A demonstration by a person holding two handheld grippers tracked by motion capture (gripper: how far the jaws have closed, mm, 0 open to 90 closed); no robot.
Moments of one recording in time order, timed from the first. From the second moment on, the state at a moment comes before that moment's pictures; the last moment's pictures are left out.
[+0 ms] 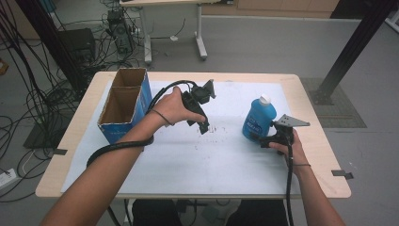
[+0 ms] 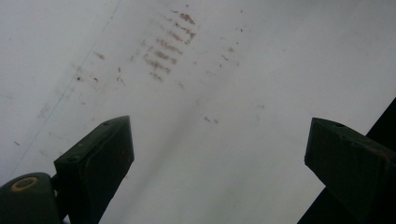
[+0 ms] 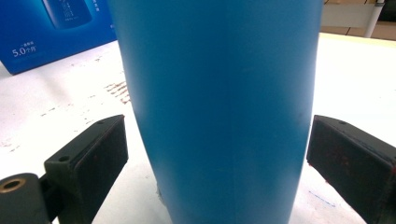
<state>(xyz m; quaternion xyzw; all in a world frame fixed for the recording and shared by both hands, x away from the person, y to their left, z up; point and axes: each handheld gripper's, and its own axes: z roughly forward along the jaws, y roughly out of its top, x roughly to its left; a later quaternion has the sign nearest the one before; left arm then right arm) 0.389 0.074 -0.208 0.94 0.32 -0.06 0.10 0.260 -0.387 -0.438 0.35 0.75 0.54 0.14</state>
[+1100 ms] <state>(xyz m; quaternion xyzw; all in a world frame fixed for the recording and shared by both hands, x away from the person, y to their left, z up) 0.388 0.073 -0.206 0.94 0.32 -0.06 0.10 0.259 -0.389 -0.438 0.35 0.75 0.54 0.14</state>
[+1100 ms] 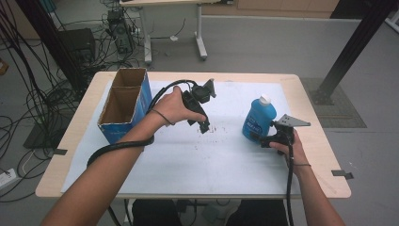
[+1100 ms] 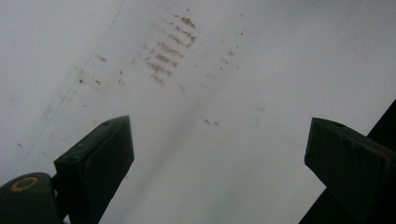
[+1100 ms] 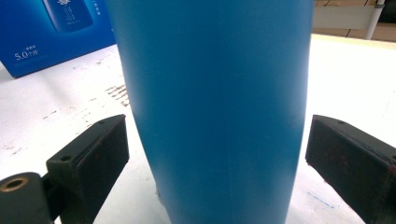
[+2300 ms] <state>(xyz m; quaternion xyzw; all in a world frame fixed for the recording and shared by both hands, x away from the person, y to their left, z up) 0.388 0.074 -0.207 0.94 0.32 -0.06 0.10 0.260 -0.383 -0.439 0.34 0.75 0.54 0.15</state>
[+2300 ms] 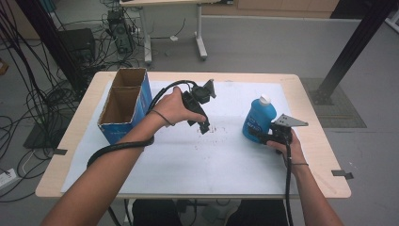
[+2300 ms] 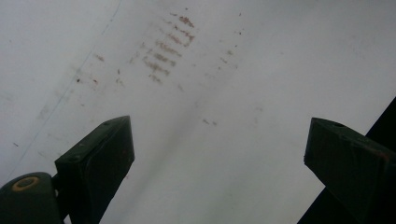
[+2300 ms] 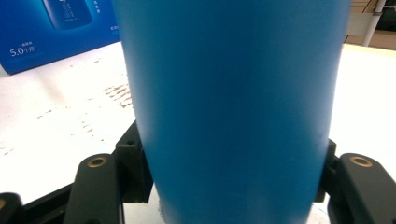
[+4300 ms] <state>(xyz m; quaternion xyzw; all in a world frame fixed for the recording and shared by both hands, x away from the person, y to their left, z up) 0.378 0.079 -0.180 0.95 0.30 -0.05 0.11 0.255 -0.387 -0.419 0.32 0.75 0.56 0.14</state>
